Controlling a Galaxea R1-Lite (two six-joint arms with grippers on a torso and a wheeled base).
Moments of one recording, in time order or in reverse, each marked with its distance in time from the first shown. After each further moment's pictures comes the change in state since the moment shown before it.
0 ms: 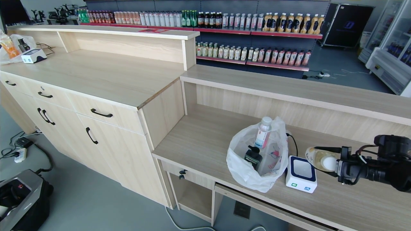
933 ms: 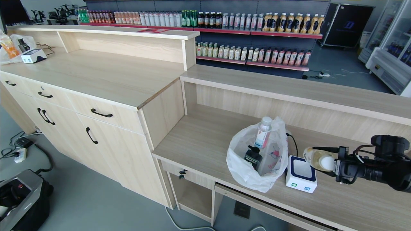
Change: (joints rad) left arm 0.000 0.000 0.000 0.000 0.000 0.000; right arm 0.010 0.021 -0.014 0.000 0.005 0.013
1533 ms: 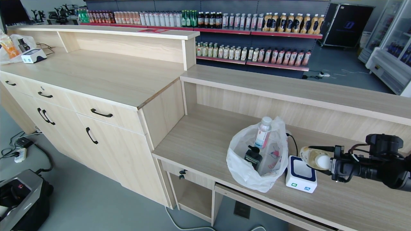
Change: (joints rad) left arm 0.000 0.000 0.000 0.000 0.000 0.000; right arm 0.021 0.027 -0.034 -0.001 0.000 0.008
